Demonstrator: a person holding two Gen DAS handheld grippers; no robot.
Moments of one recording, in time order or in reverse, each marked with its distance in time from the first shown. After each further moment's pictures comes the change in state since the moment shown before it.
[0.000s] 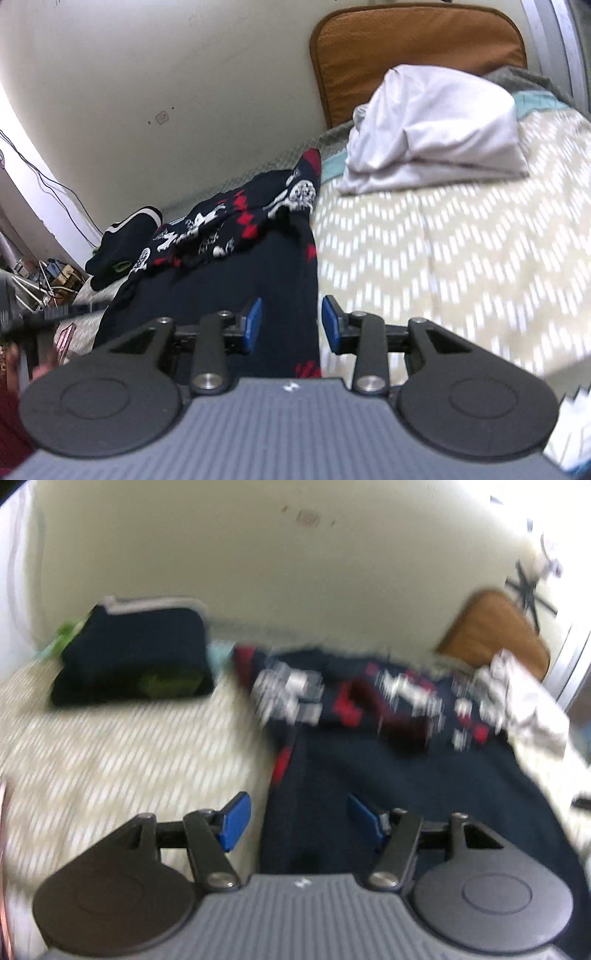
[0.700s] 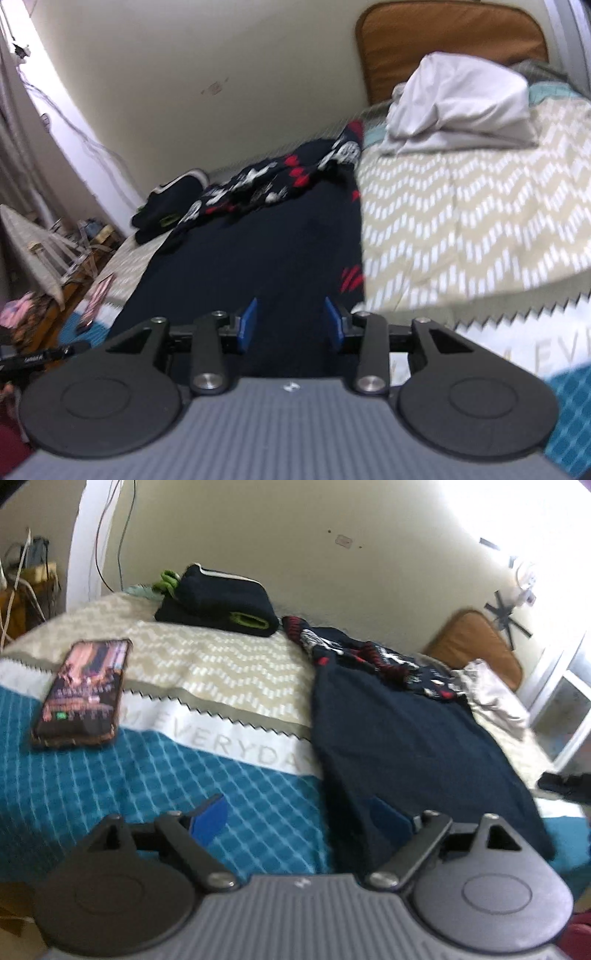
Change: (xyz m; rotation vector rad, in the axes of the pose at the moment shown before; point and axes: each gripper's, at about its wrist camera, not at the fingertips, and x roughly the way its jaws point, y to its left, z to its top) left arm -0.132 0.042 -0.117 -0.145 -0.068 -0.070; right arm -0.040 0.016 -0.044 -0.071 0.069 0.117
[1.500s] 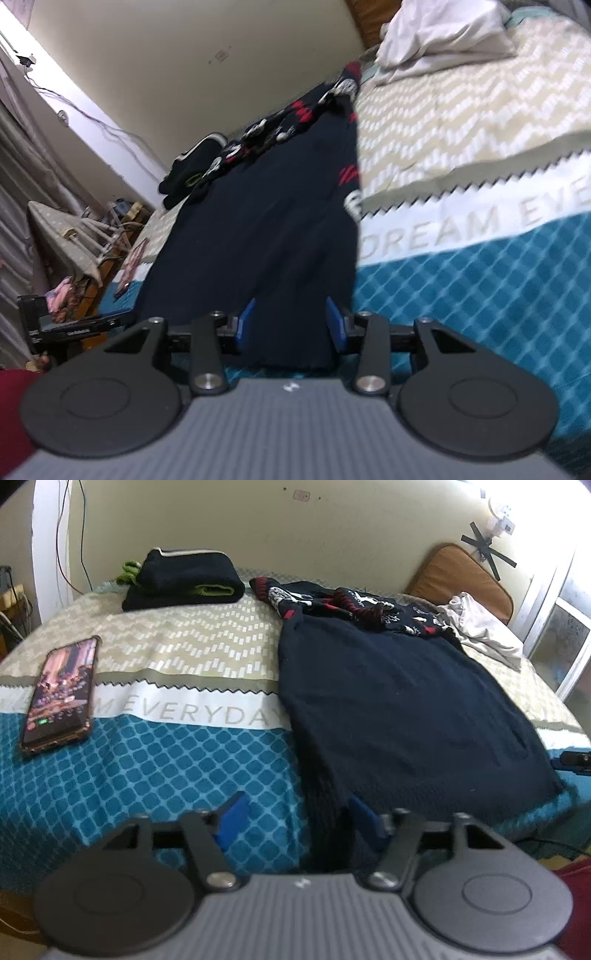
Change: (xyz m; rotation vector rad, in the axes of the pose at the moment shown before) left arm 0.006 -0.036 -0.007 0.154 0.155 0.035; right arm -0.029 -0.016 -0.041 0.099 0.083 0.081
